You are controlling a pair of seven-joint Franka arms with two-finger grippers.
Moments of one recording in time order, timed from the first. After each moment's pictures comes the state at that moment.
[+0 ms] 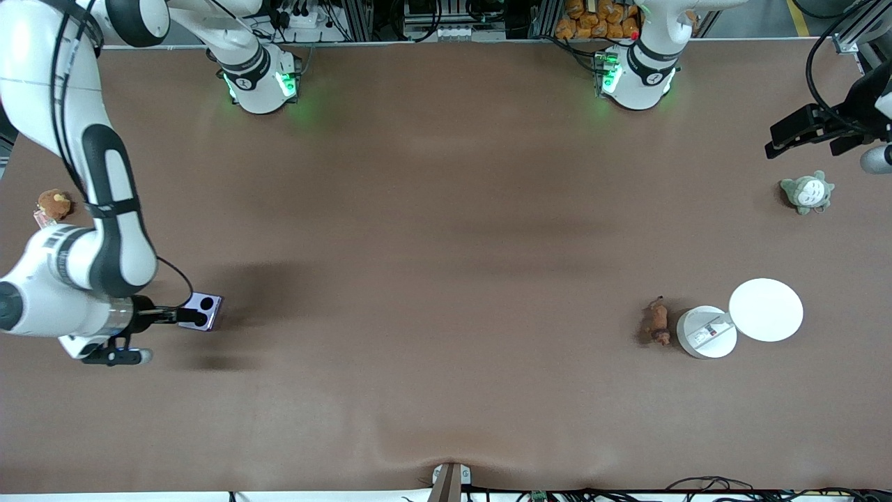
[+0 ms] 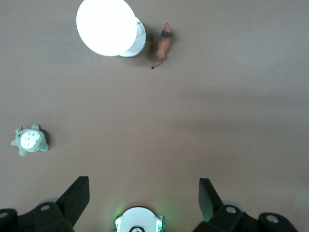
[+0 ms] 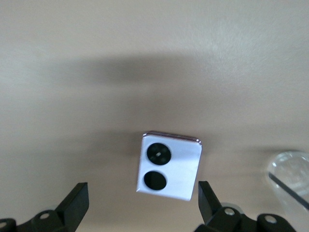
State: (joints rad) left arm -0.03 -0.01 -0.02 -1.47 -0.03 1.37 -0.11; right arm -0.04 0.67 -0.11 -1.43 0.19 1.92 -0.16
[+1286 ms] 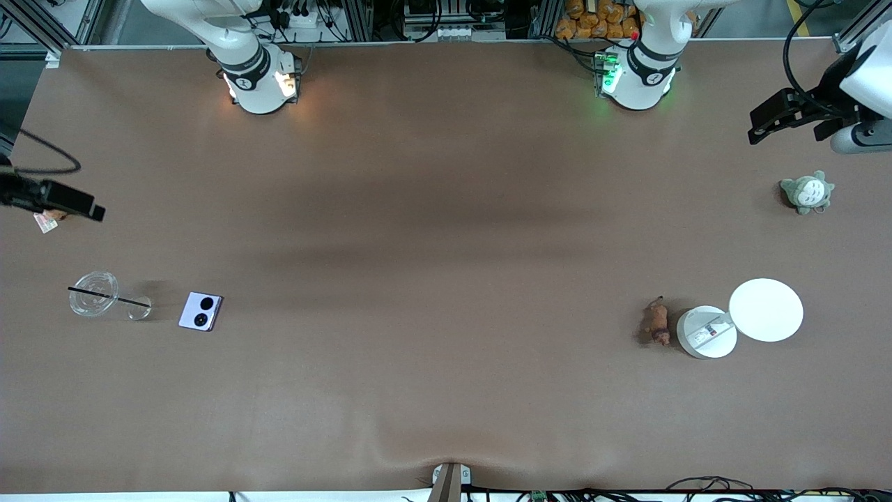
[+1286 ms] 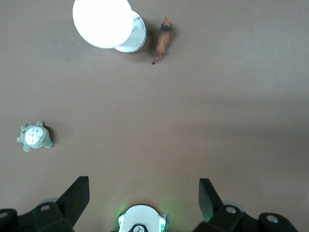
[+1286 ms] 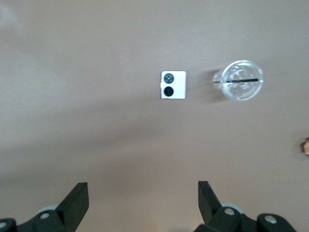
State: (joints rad) left arm 0.09 -0.08 -0.20 -1.55 0.00 1.41 -0.14; right arm 0.05 0.15 -0.11 -1.33 0.05 1.41 0.10
